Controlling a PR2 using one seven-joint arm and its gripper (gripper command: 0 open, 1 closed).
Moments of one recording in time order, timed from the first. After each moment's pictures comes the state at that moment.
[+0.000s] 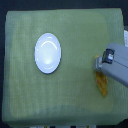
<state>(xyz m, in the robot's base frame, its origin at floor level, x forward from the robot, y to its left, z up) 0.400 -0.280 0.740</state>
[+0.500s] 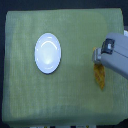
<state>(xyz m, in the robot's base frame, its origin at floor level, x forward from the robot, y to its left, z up) 0.425 -0.265 0.789</state>
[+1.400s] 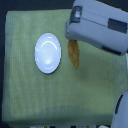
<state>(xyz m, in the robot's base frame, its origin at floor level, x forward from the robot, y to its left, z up) 0.501 -0.083 0.888</state>
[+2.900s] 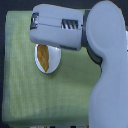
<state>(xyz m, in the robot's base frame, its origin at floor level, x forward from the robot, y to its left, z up) 0.505 0.106 0.840</state>
